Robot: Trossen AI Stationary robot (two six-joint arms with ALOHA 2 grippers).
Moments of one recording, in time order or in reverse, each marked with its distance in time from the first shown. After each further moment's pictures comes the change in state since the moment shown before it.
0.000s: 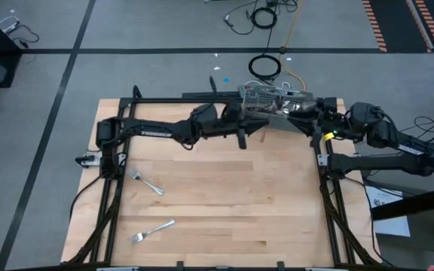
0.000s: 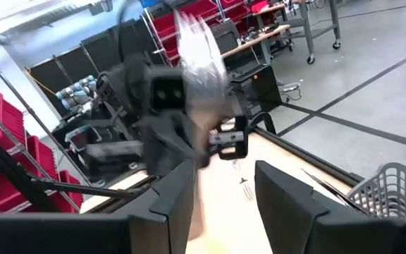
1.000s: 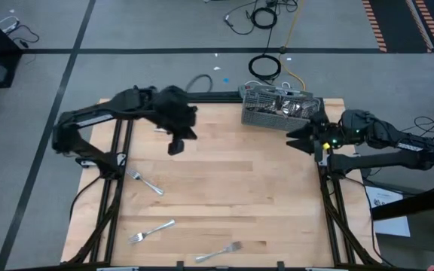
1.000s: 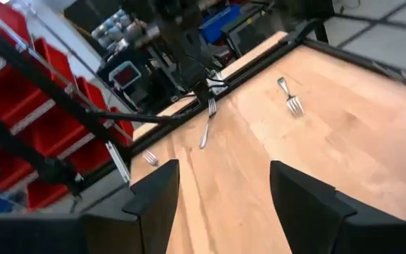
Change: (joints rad) left arm 0.096 -0.424 0.168 -1.727 0.160 0.595; right arm 0.098 0.004 -0.008 -0.183 -0.163 0.152
